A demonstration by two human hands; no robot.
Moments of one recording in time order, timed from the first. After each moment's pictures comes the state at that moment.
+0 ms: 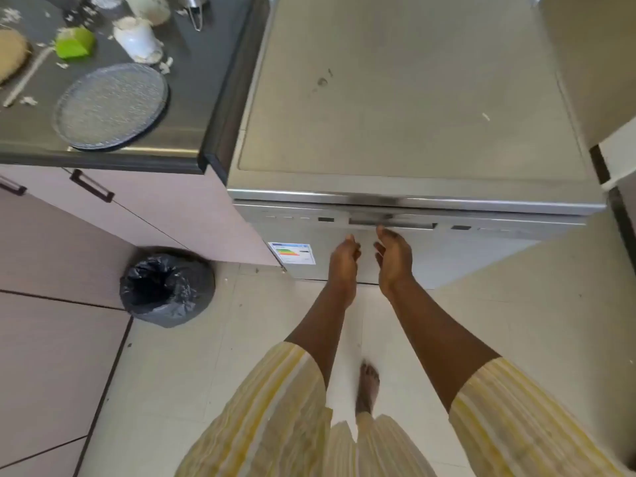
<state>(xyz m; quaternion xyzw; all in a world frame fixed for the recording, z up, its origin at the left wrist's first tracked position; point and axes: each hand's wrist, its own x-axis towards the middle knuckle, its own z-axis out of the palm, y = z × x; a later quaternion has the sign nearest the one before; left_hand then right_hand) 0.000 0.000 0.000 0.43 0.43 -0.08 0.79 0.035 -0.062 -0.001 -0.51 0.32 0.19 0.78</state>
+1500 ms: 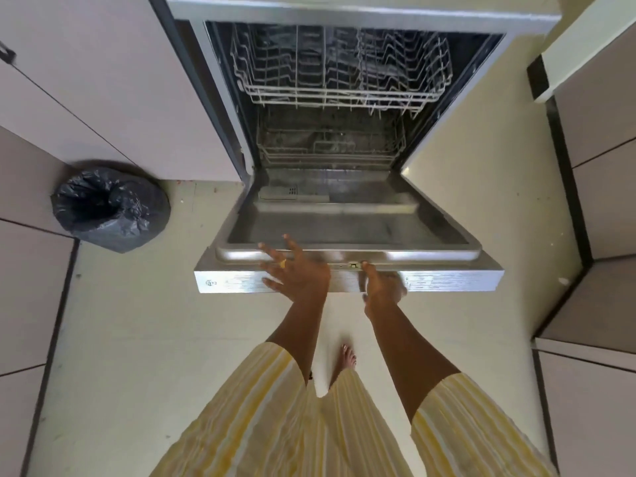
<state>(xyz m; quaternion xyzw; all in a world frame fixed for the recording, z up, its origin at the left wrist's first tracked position) -0.254 -0.057 -0.091 0.84 0.43 -0.19 0.28 -0.242 -0.158 -0.100 -0.60 0.55 0.14 0.57</state>
